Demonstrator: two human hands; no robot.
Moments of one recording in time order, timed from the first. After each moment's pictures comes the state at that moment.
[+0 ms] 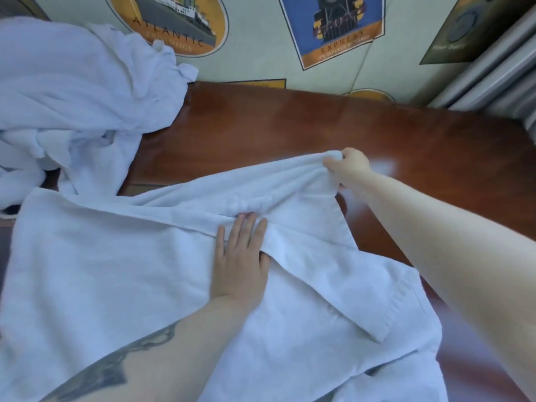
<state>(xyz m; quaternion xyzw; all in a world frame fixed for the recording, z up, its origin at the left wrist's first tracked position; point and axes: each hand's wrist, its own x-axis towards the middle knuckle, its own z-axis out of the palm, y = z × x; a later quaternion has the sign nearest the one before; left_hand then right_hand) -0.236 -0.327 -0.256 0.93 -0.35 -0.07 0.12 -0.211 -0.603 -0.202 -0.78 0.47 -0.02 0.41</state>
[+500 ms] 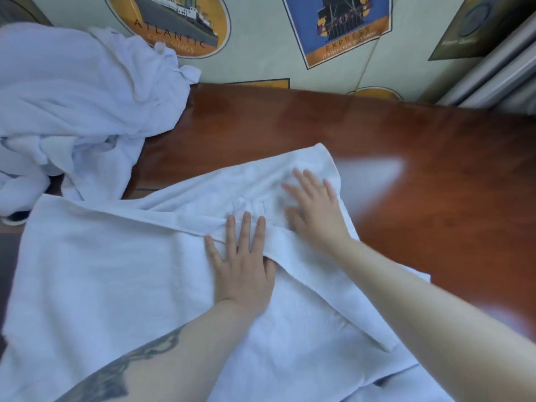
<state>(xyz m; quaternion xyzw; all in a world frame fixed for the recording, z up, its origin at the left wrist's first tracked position) -0.236 -0.330 -0.267 0.95 -0.30 -0.06 0.00 -0.253 -0.519 -0.244 -0.97 0.14 -0.09 0.20</state>
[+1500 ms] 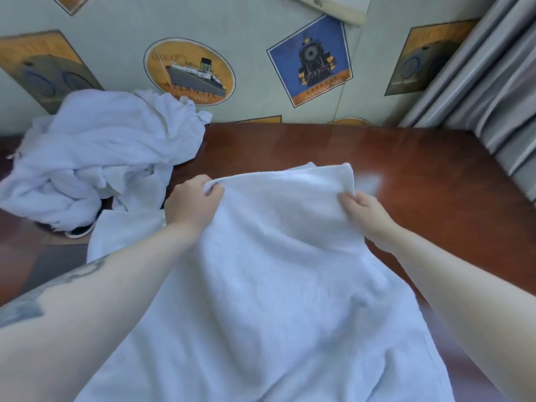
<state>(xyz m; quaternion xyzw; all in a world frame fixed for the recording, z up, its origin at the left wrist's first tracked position) -0.118 -0.277 -0.139 0.93 -0.21 0.02 0.29 -0.337 -0.528 -0.160 -0.74 0.36 -0.09 0.56</state>
